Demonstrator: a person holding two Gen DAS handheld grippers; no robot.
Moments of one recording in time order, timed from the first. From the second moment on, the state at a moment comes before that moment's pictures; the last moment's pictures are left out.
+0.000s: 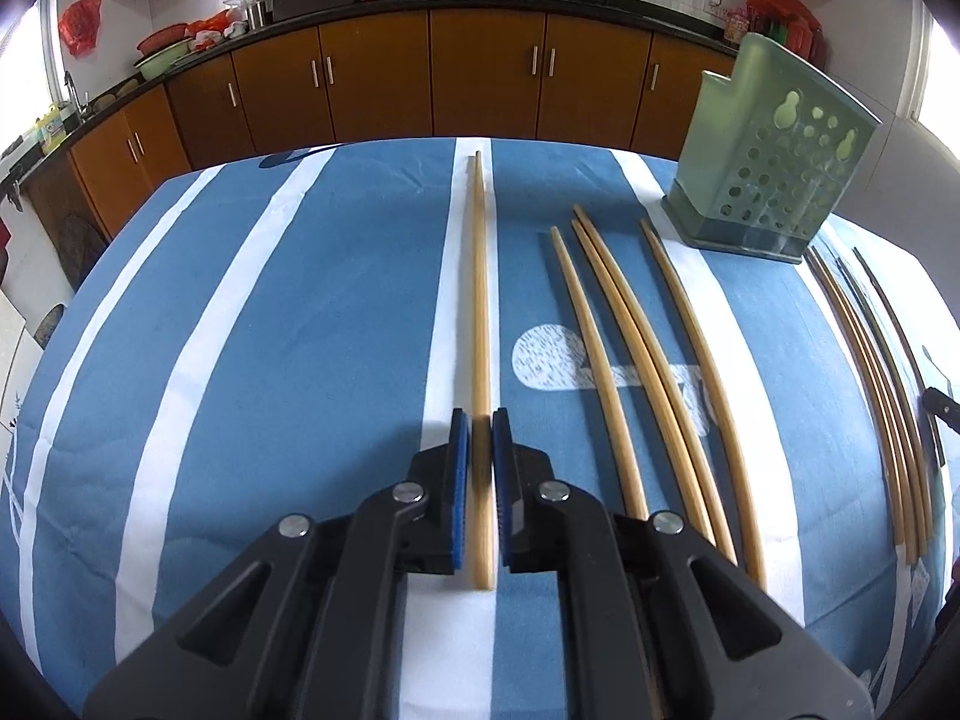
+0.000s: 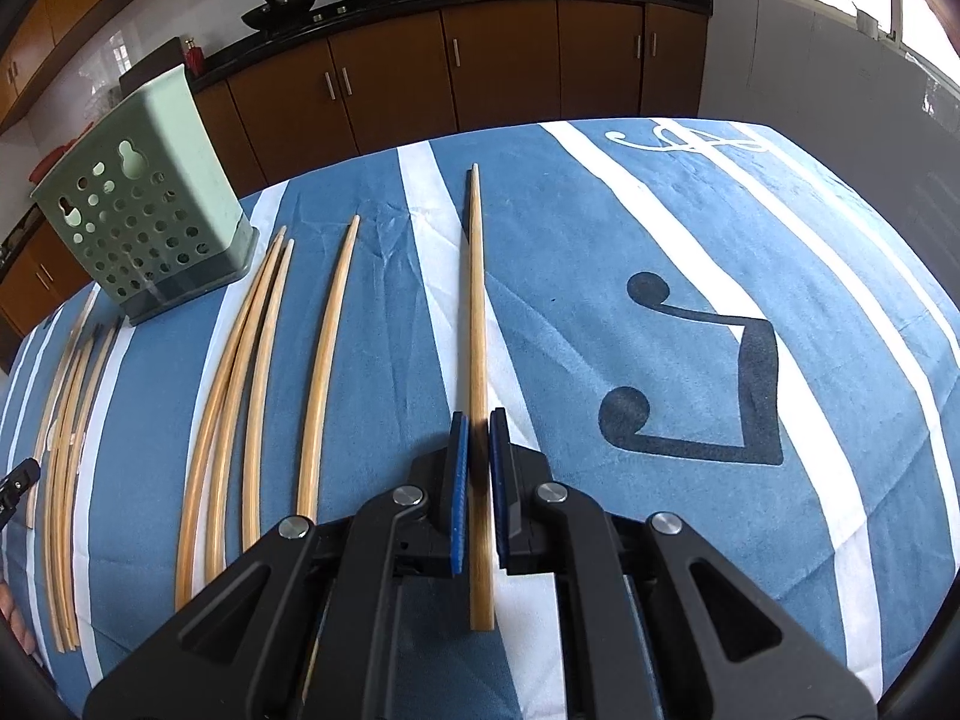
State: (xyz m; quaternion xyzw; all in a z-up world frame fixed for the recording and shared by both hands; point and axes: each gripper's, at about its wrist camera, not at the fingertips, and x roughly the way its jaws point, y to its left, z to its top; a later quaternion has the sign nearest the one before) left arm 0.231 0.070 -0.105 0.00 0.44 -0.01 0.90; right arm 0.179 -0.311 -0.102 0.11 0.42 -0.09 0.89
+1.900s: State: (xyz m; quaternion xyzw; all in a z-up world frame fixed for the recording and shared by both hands) left arm 0.181 0.085 0.076 -0.02 0.20 0.01 0.98; right arm 0.148 -0.323 0.039 0.10 0.22 -0.07 0.97
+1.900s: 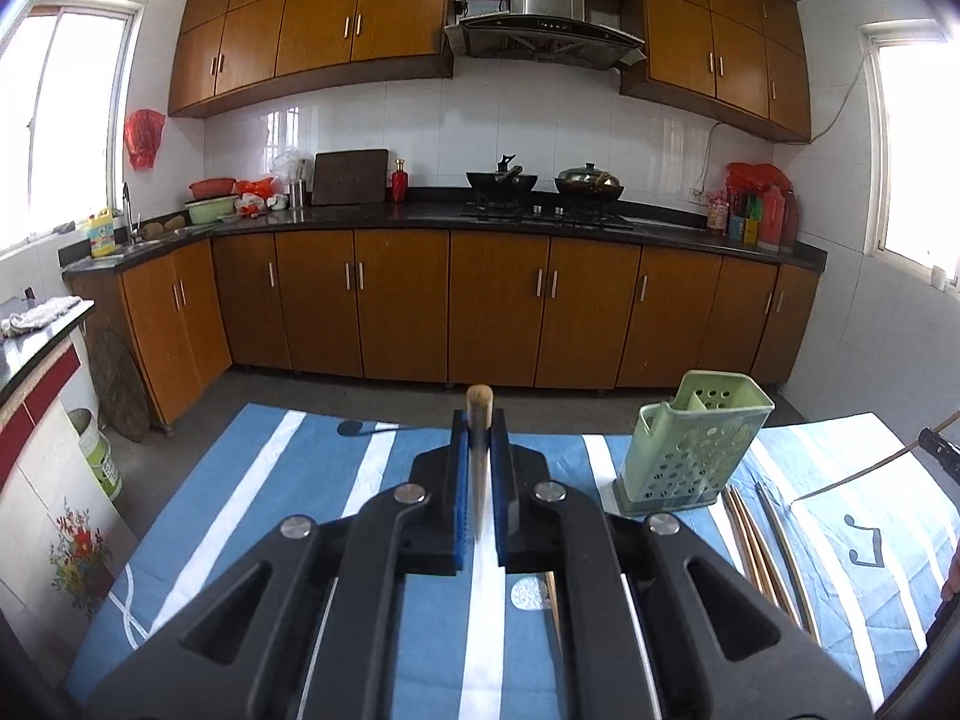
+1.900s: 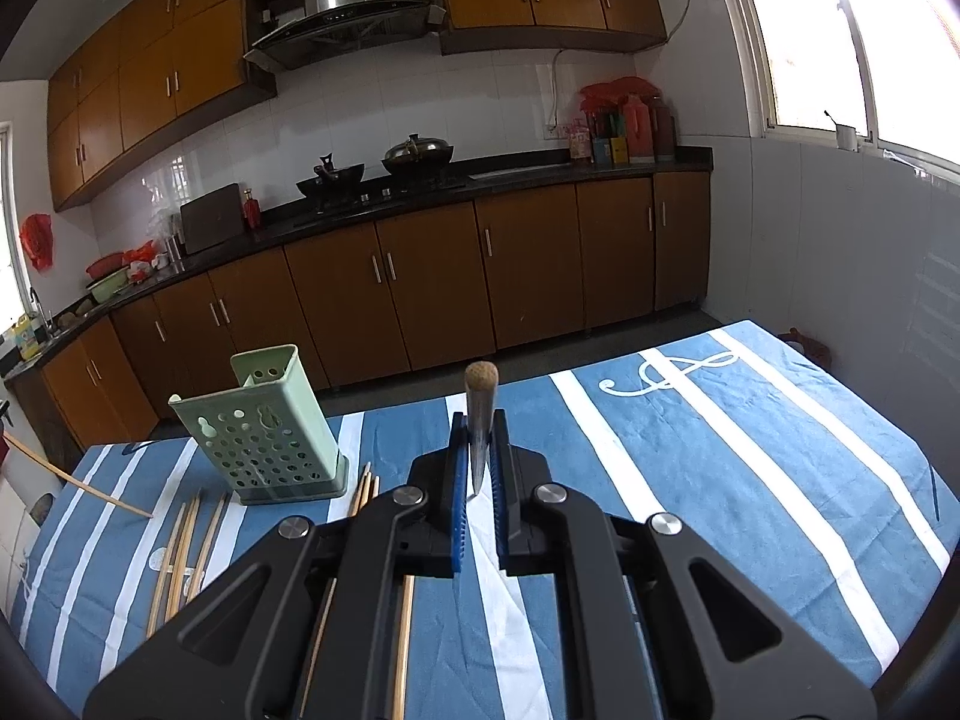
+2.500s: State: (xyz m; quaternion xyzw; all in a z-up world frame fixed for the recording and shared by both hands) left arm 0.235 0.037 0.204 -0.06 0.09 -0.04 0.99; right arm 0.185 -0.283 0.175 0.11 0.06 0.02 0.99
